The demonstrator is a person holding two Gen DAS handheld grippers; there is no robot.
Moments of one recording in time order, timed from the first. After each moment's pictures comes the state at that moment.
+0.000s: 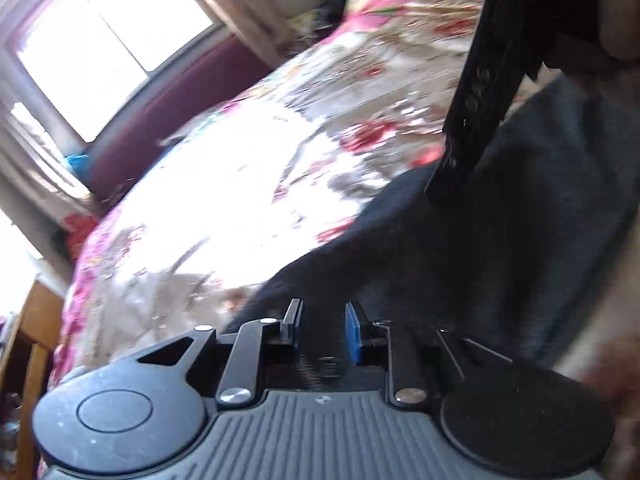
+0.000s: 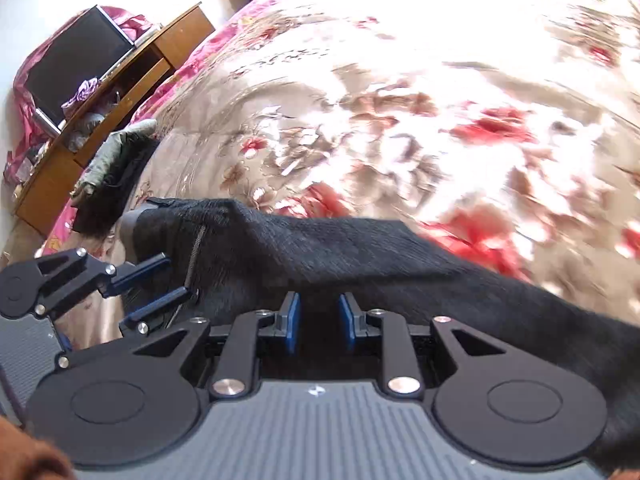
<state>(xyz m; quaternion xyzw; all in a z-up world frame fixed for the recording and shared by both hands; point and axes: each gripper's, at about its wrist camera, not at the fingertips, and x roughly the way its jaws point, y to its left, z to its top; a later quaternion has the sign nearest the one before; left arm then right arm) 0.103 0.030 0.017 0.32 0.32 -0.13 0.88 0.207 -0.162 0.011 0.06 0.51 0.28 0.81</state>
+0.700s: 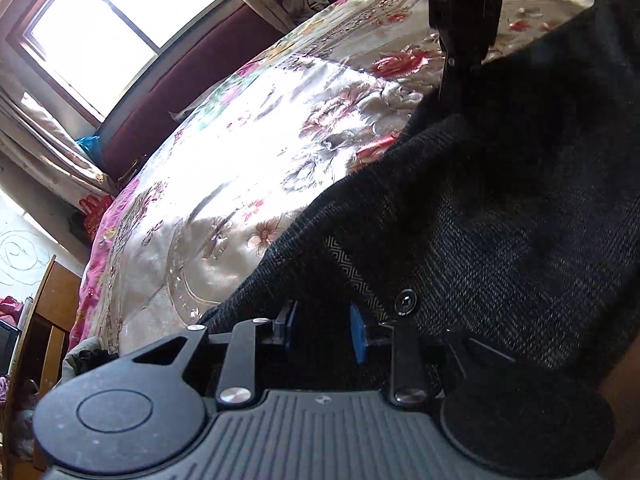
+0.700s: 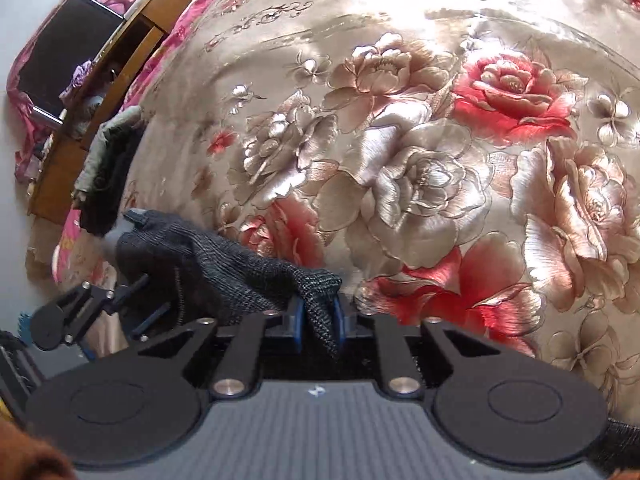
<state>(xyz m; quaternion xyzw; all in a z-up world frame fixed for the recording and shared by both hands) 0.118 0.072 -0.021 0.36 0.34 -0.11 0.86 0.300 -0.176 -0.005 0.10 0.60 0.32 0.73</state>
